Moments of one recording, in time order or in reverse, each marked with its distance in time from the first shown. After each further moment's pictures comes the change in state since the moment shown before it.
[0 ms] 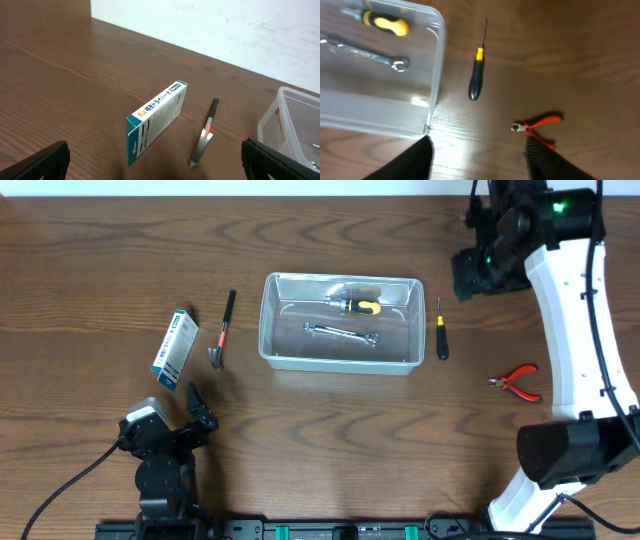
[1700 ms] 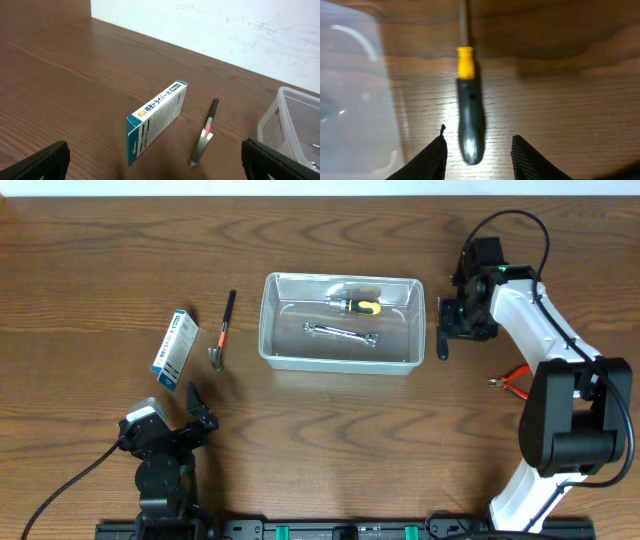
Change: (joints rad) left arm 0.000 0.000 0.000 0.000 0.000 0.000; right arm -0.060 0.056 -0.634 0.622 -0.067 0.167
